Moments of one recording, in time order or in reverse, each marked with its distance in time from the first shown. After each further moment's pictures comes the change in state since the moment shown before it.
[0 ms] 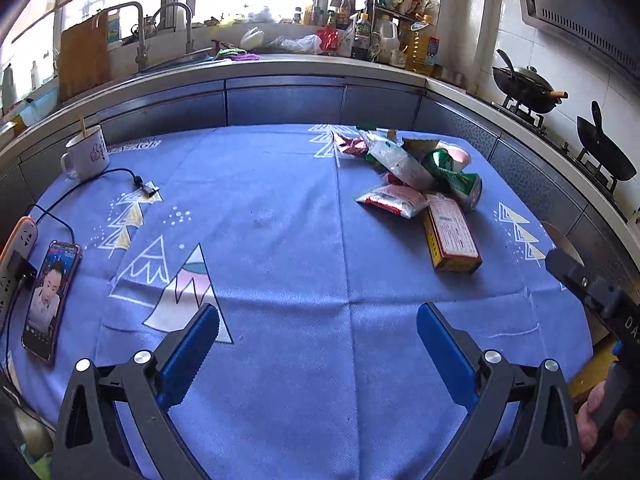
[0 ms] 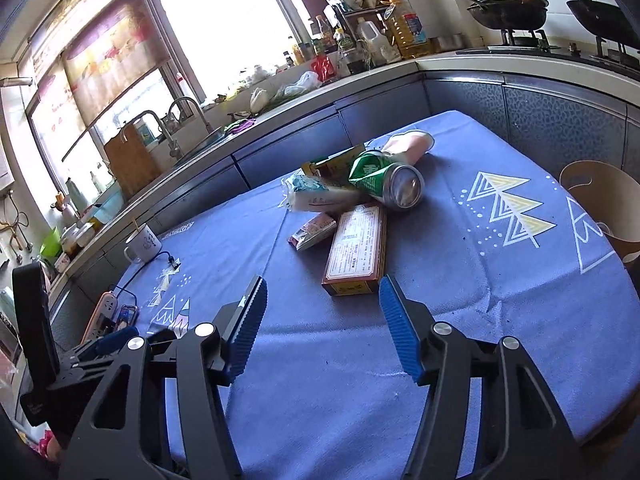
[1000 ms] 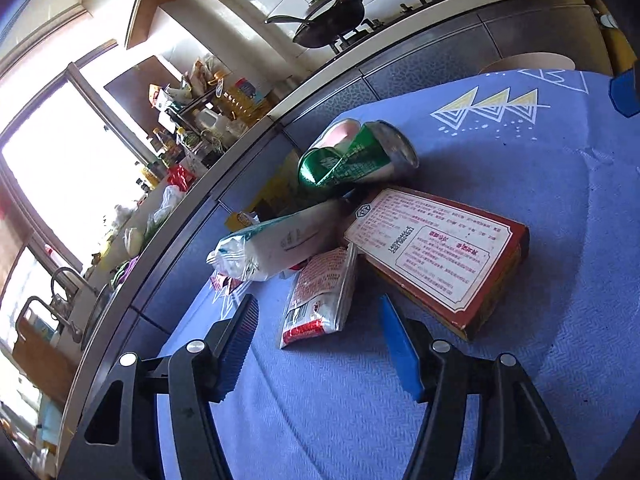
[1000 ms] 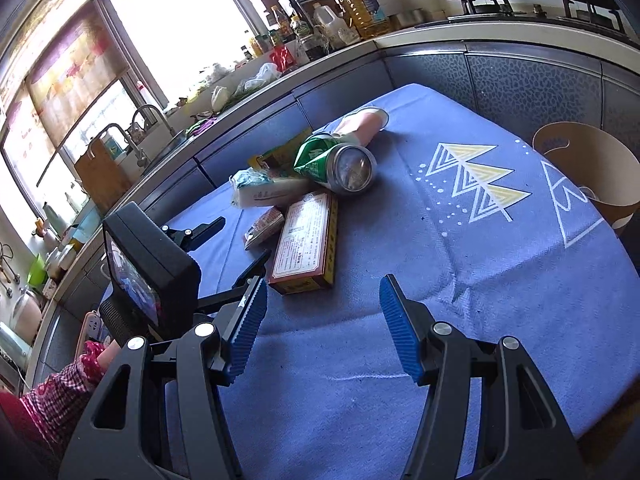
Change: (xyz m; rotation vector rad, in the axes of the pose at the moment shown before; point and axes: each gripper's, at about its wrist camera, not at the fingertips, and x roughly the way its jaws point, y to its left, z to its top) left arm 0.142 -0.124 0.015 0.955 -0.301 0.043; right arm 0.019 -0.041 0.002 0.121 0.037 -0.083
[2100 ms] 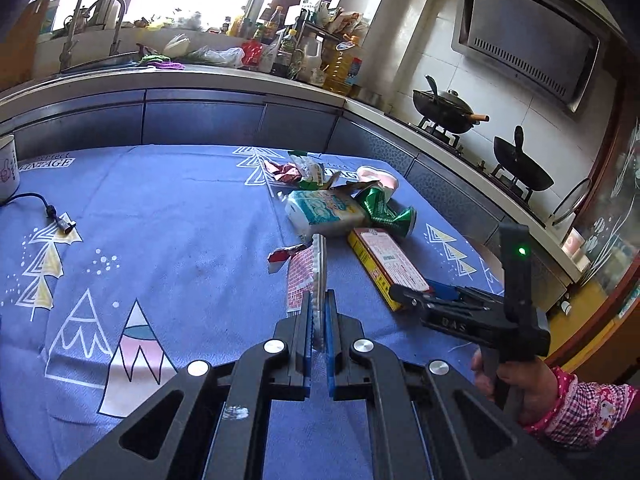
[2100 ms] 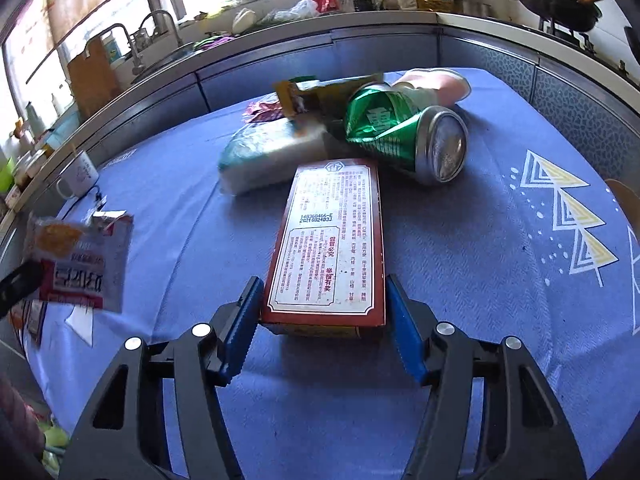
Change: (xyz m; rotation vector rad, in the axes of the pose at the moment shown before) left arm -0.121 0.127 -0.104 -0.953 0.049 -0.396; right arm 0.093 0.066 -0.013 -0.348 0.168 -0.063
